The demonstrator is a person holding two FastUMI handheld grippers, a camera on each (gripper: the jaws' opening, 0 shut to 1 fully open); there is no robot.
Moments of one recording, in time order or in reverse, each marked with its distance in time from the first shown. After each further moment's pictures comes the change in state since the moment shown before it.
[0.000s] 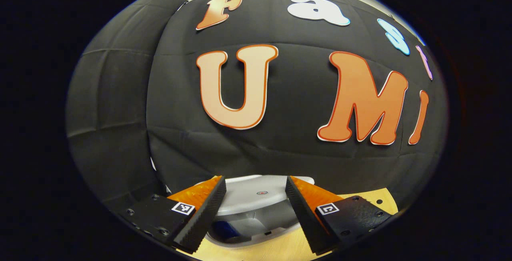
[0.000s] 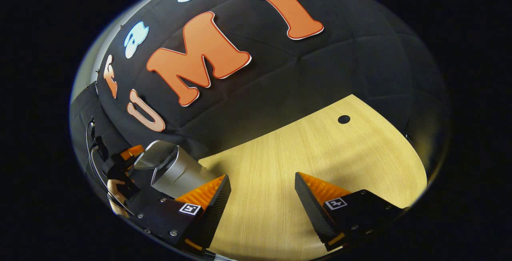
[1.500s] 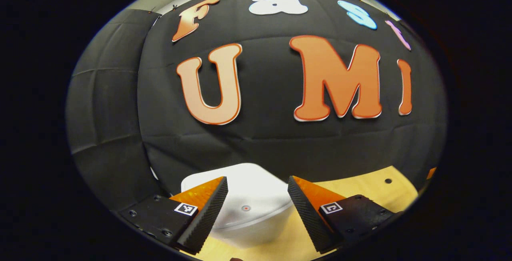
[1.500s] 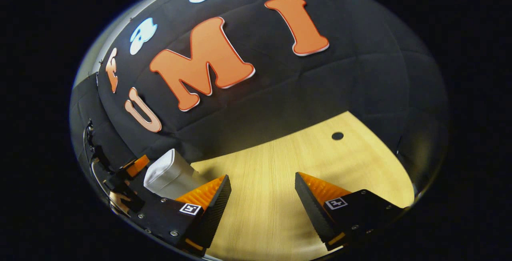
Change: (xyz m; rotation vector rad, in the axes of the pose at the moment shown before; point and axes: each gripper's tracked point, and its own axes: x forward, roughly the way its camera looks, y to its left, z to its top) left arm -0.049 -0.066 0.000 0.143 -0.061 -0.094; right arm -0.018 0.009 0.048 -0.127 -0.126 -0.071
